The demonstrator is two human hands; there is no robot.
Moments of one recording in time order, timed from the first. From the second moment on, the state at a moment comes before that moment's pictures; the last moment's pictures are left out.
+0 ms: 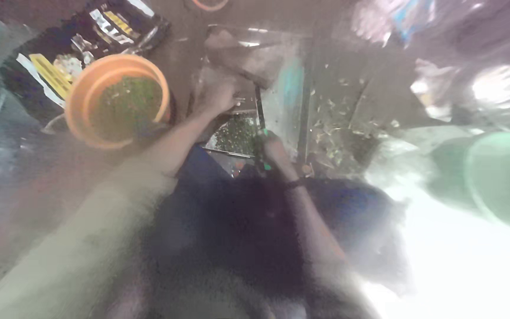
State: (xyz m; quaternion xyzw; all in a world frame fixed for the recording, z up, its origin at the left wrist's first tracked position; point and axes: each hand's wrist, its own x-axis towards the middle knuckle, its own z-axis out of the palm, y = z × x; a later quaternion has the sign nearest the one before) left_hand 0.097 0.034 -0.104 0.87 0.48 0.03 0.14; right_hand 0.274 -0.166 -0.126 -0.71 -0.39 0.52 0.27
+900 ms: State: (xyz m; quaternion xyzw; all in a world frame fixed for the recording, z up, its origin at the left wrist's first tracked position) left_hand 0.111 0.027 -0.104 0.85 0.51 -0.01 0.12; right_hand 0.226 -0.158 -0.114 -0.79 -0.47 0.37 0.13
